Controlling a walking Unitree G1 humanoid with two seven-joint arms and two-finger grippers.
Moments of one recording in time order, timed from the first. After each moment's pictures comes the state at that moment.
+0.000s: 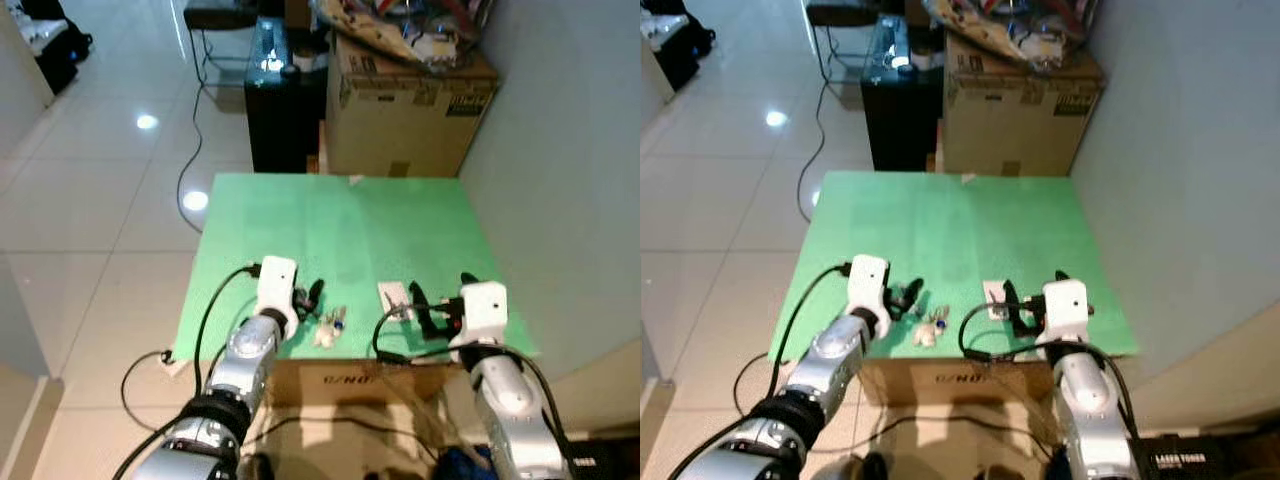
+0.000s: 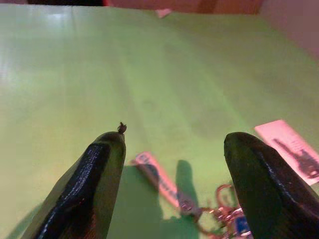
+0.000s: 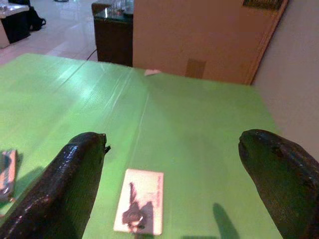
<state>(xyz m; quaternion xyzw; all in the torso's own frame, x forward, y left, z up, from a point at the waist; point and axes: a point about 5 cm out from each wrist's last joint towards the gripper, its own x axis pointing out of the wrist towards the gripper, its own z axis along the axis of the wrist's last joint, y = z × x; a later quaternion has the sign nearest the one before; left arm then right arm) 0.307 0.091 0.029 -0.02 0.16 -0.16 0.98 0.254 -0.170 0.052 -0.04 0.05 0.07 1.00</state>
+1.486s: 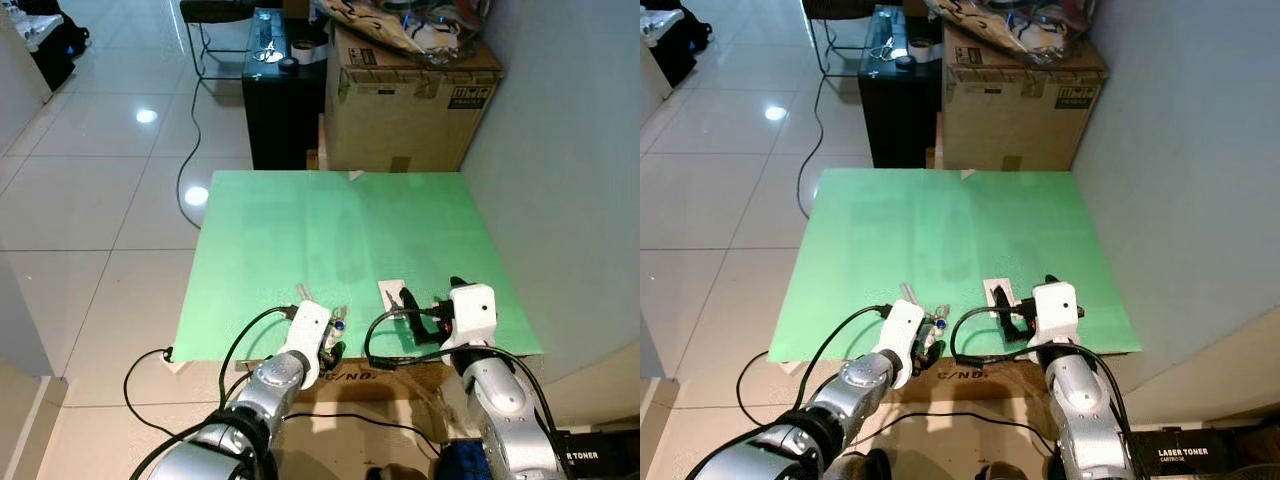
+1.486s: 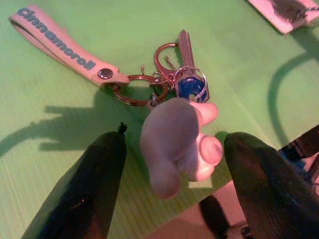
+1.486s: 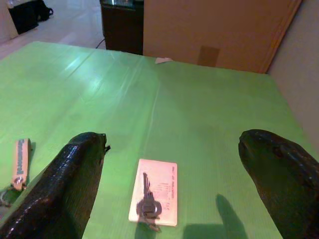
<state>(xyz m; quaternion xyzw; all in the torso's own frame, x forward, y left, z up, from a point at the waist) 0.272 0.058 -0.018 0.06 0.31 -0.23 0.92 0.256 -0.162 0.054 -0.04 0.05 0.09 0.99</state>
